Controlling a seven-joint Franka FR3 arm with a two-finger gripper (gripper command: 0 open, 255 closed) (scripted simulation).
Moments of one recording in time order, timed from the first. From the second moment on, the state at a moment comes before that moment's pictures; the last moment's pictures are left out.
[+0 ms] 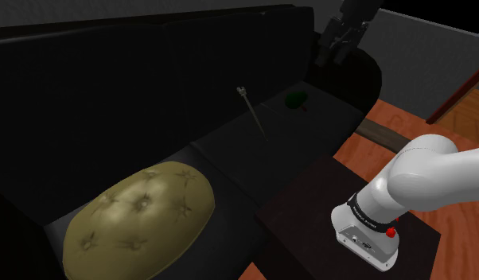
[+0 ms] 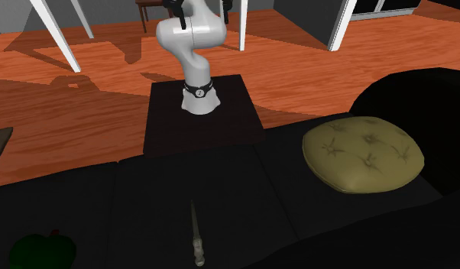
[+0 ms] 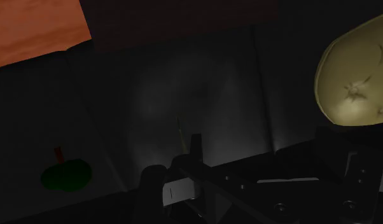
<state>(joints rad) 0.00 -0.76 0.00 -2.27 0.09 1.56 0.10</state>
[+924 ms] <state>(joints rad) -0.01 -0.68 0.00 -2.61 0.03 2.13 0.01</state>
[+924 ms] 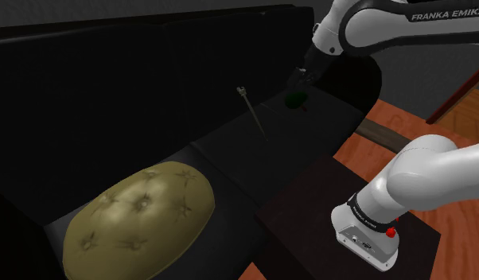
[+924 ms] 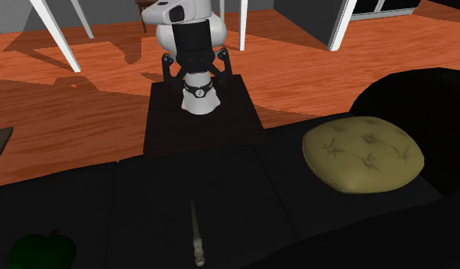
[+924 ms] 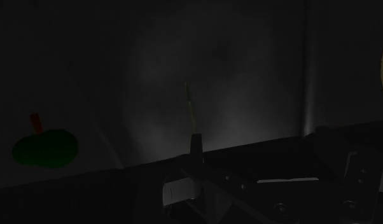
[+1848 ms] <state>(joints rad) -0.06 -0.17 -0.02 -2.67 -0.06 2.88 -0.05</state>
